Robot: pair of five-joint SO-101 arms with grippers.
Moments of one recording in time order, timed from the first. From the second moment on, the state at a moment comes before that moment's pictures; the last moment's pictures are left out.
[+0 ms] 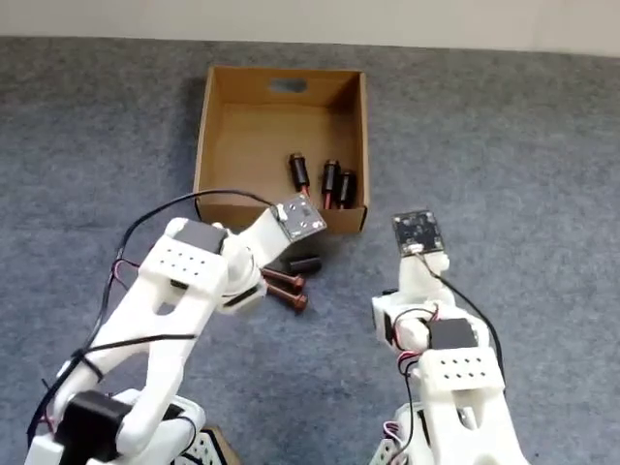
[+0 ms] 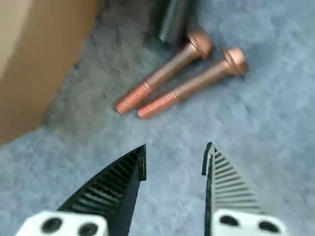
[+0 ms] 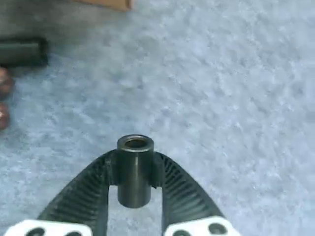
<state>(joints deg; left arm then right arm) 13.2 -19.6 42.9 63.1 -37.8 -10.5 -55.4 74.3 49.3 7.1</state>
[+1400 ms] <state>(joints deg) 12.6 -11.8 43.4 63.1 -39.4 -7.4 -55.4 74.3 50.3 7.1</state>
